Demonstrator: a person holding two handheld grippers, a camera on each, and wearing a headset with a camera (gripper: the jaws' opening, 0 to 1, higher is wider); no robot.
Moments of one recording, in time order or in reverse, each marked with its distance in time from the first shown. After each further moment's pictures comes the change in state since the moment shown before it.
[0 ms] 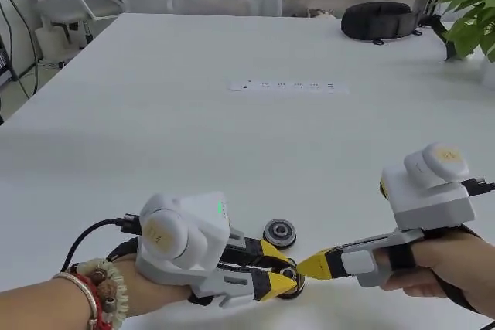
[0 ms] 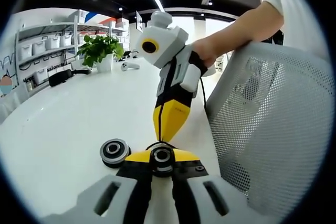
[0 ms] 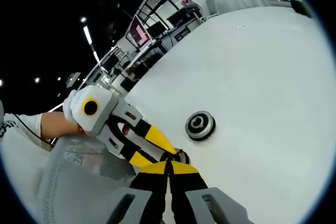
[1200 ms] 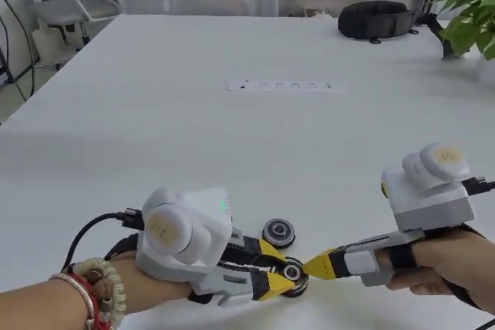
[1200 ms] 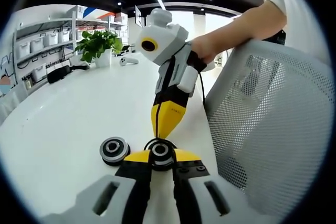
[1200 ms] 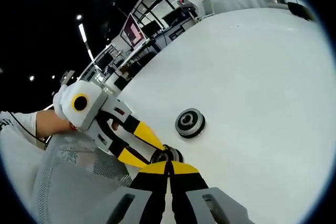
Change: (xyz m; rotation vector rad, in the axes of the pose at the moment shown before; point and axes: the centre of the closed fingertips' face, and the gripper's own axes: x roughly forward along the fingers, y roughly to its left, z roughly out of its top) left arm -0.004 -0.003 0.000 0.009 0.058 -0.014; right arm -0.004 -0.015 0.000 -0.010 0.003 -0.051
